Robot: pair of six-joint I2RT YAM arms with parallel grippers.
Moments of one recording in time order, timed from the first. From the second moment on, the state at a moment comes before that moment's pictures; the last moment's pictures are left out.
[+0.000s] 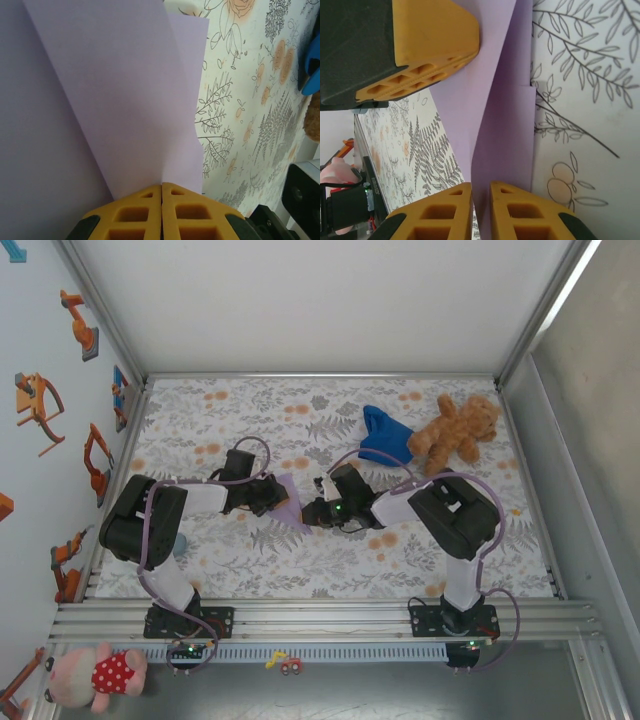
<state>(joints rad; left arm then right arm) -0.43 1.72 0.73 0.05 0.53 -0.90 0.75 1.89 0.82 0.31 -0.62 0.77</state>
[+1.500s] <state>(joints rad) -0.43 1.72 0.73 0.02 0.51 -0.90 0.75 1.92 0.99 0.09 -0.56 0.66</state>
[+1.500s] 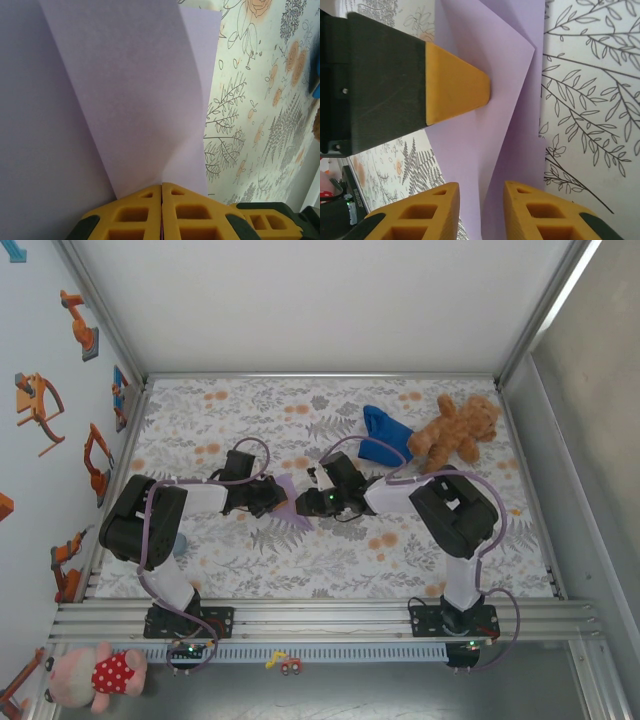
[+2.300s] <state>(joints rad) -0.43 1.69 0.73 0.00 0.50 -0.90 0.75 2.00 1.02 0.12 -0.64 0.68</state>
